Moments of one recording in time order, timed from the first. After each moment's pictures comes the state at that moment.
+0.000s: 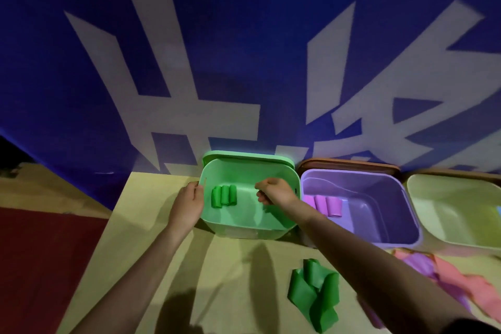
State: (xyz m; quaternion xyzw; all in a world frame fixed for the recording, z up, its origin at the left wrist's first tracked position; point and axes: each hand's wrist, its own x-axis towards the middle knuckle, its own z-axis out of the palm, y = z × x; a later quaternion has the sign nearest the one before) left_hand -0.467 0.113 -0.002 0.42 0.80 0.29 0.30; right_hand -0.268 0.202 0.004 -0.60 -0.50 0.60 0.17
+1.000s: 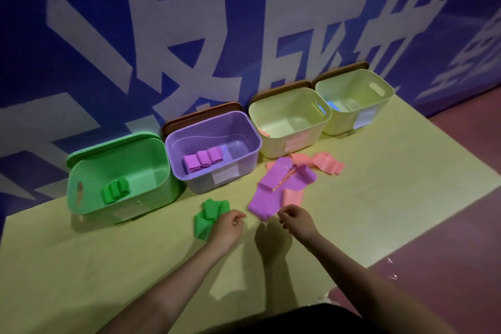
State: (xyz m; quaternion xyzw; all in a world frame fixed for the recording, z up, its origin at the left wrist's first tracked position) left_hand -0.150 -0.013 -0.032 0.63 0.63 0.09 0.45; right_hand 0.045 -0.053 -0.031 -0.76 -0.39 0.46 0.25
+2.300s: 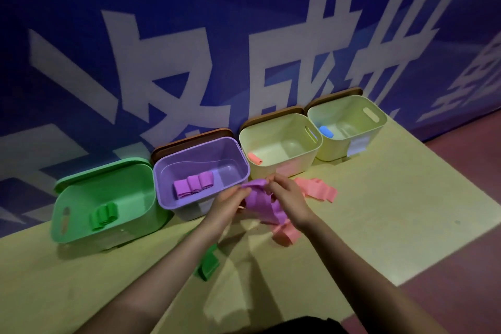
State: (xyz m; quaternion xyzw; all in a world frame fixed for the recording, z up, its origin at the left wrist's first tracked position) left_hand -0.075 0.044 0.088 0.48 0.54 0.29 0.62; right_hand 0.080 0.027 0.074 -0.57 -0.48 0.48 0.47
